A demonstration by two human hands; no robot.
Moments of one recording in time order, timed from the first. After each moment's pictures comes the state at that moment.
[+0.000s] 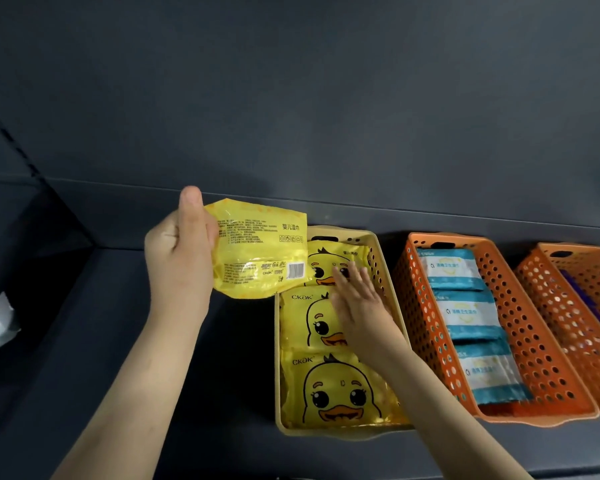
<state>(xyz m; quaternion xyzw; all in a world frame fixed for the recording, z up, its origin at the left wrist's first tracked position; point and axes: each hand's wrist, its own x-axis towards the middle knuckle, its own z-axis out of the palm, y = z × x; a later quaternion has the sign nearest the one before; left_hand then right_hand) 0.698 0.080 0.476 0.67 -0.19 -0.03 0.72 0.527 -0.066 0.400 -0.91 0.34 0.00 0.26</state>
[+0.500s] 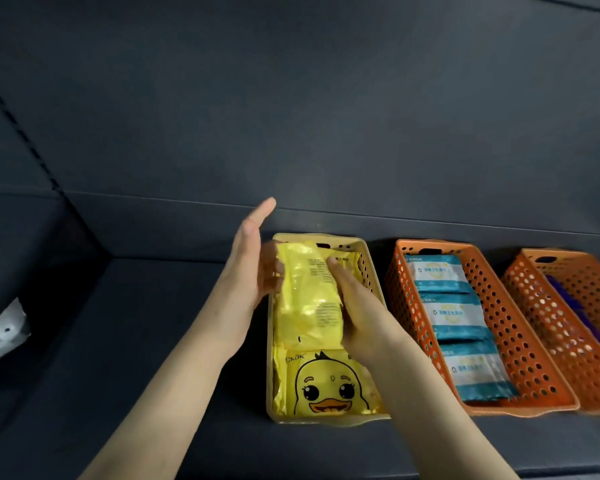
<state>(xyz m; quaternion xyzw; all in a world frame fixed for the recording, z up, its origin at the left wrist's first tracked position) 0.651 0.074 0.481 0.55 -0.30 -0.34 0.70 0.540 -0.041 0.464 -0.39 0.43 -0.09 0.81</state>
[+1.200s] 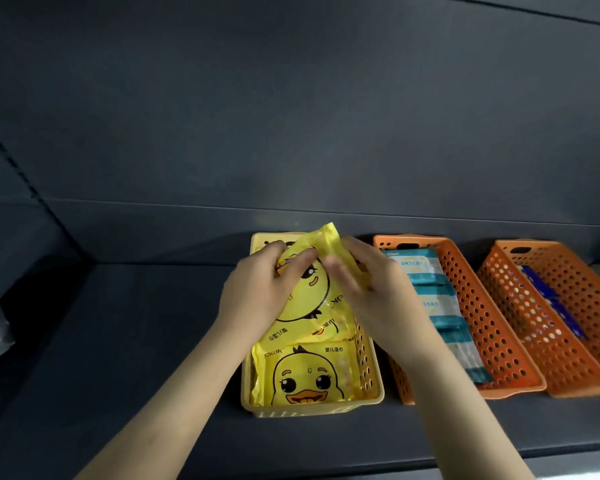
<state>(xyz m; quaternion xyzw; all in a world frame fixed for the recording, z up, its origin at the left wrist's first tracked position) 0.622 0.038 0.467 0.79 -0.40 -0.09 0.45 0.481 -0.050 0.509 -0.85 0.24 -0.25 0.40</state>
